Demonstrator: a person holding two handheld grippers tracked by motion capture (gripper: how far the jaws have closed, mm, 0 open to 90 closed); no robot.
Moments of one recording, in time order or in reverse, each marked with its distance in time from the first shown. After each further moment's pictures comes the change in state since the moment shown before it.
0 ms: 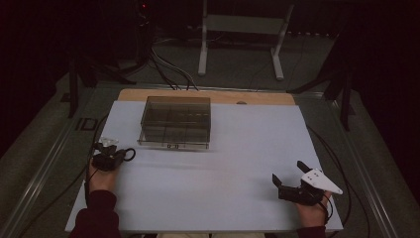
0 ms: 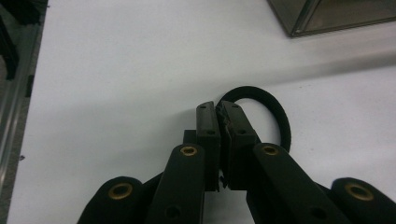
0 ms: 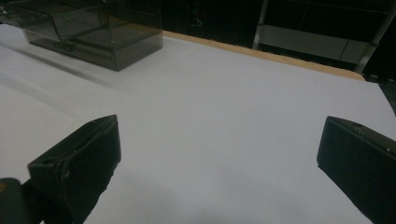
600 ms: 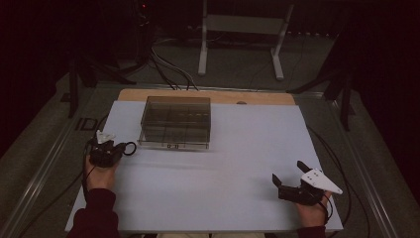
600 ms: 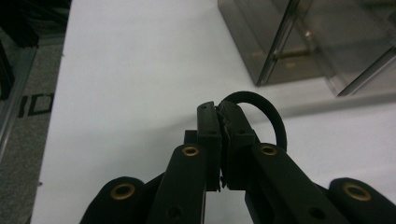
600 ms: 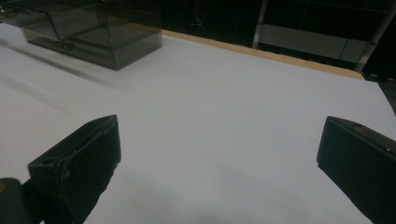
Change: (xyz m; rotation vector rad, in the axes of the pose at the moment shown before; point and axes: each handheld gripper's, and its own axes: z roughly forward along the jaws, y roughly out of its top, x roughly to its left) left arm -0.005 0.020 -0.029 -0.112 -0.026 -0.022; right arm 0.000 0.000 0.000 0.004 -0.002 -0.002
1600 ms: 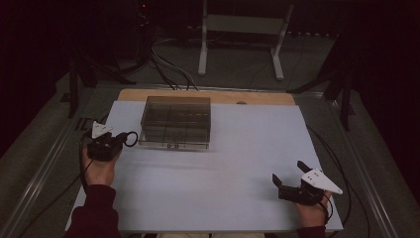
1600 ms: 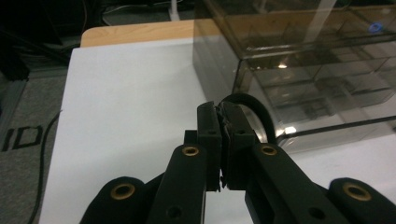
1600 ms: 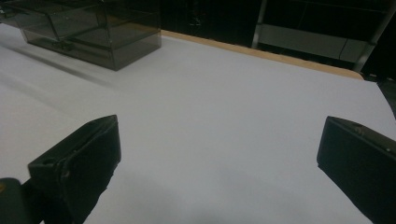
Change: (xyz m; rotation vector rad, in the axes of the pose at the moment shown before) left arm -0.013 0.030 -0.027 -0.114 -0.062 0.002; right arm 0.000 0.000 0.000 -0.001 -0.003 0.001
